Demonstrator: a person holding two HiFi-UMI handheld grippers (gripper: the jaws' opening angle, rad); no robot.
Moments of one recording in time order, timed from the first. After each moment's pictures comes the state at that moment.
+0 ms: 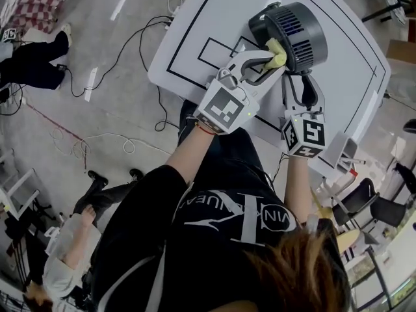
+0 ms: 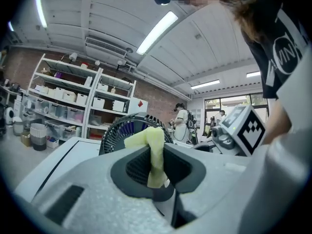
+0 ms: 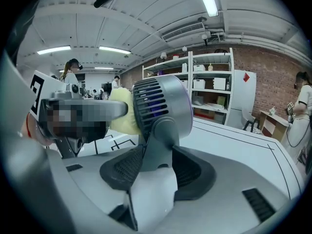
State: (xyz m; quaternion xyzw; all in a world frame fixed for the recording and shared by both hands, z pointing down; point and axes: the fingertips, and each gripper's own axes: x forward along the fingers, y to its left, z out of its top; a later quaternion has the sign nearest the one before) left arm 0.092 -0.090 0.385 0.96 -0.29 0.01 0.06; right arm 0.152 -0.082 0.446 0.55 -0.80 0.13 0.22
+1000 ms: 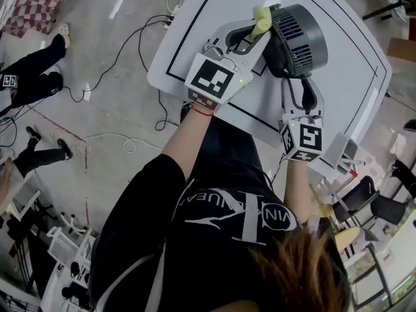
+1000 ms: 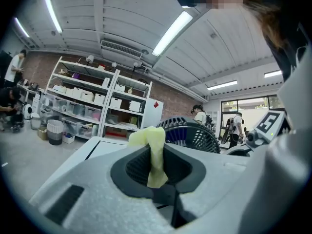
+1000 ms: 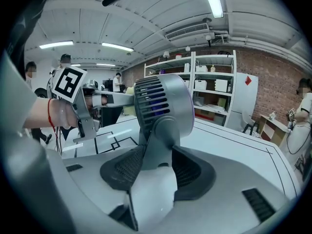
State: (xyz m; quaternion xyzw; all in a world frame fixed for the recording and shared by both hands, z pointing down) left arm 0.049 -0.160 0.390 0.92 -0.37 0.00 0.09; right arm 0.151 -0.079 0.447 0.55 -0.80 0.11 0.24
